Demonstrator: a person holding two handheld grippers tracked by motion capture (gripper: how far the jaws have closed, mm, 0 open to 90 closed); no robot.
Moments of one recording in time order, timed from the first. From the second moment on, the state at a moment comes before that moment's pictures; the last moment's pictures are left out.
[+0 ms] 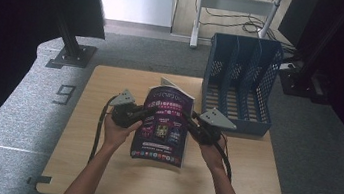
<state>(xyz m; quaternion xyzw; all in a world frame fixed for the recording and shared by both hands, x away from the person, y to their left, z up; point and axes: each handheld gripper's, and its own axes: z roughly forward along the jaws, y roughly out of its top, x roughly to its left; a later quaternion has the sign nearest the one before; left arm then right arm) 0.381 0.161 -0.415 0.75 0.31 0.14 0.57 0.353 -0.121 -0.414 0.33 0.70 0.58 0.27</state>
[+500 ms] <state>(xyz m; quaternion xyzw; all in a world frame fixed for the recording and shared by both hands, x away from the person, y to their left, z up) 0.374 0.162 -0.418 0.74 0.31 0.16 0.57 0.340 -0.126 -0.419 0.31 0.69 0.59 0.27</state>
